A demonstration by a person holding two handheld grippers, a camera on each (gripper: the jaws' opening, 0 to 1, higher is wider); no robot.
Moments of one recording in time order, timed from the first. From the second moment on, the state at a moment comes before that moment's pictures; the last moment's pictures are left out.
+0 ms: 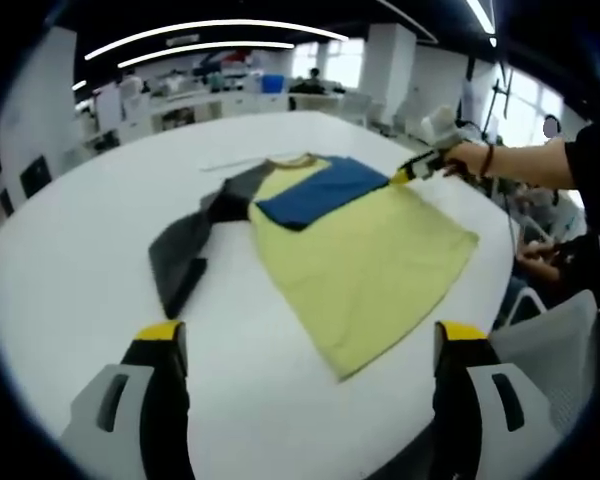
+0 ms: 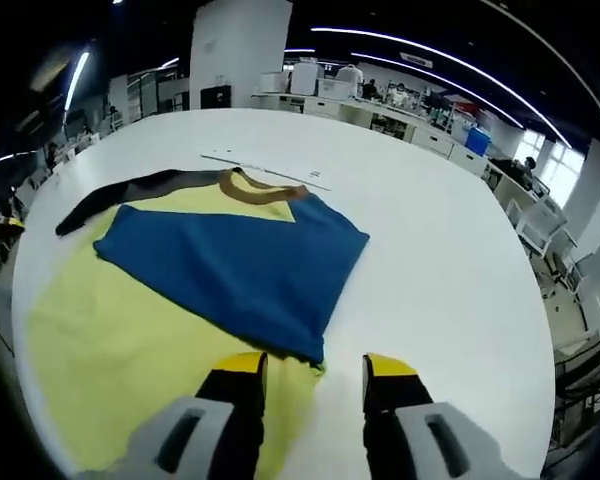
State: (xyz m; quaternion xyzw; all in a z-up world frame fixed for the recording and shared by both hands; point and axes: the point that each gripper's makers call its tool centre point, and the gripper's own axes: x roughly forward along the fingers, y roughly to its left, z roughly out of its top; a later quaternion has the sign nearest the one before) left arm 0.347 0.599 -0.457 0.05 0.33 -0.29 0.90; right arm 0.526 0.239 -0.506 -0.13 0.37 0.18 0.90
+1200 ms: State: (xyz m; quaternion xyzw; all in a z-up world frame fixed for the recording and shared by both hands) left arm 0.418 0.669 -0.474 0.07 0.30 -0.18 0.93; right arm 0.471 0.244 -0.502 -0.06 0.37 0.21 0.90
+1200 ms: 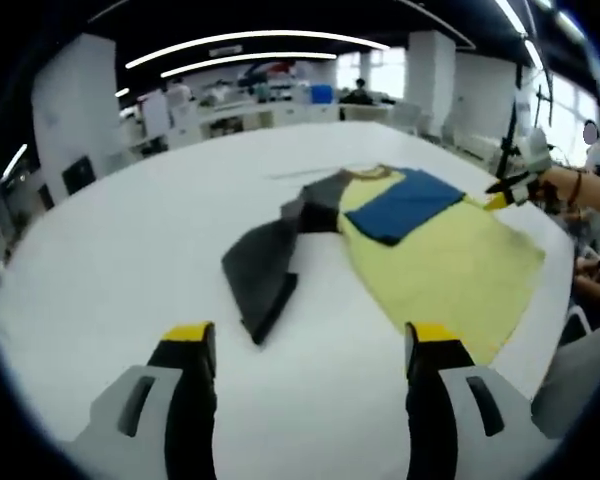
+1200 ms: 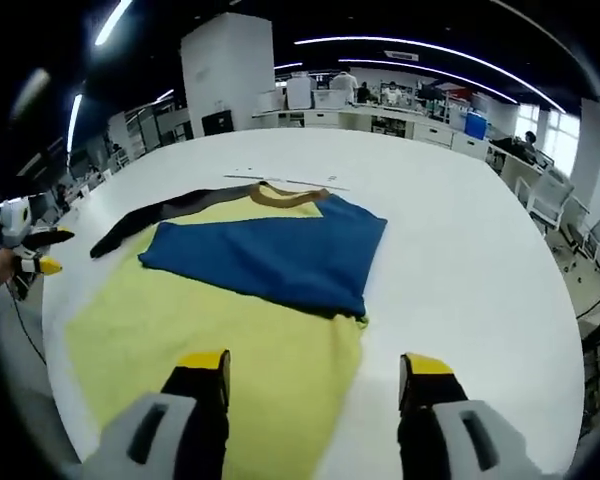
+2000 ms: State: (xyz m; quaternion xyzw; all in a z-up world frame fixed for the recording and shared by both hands) left arm 0.456 0.702 -0.518 0.06 0.29 -0.13 0.95; right arm 0.418 0.277 -0.457 -0.05 0.32 0.26 0.91
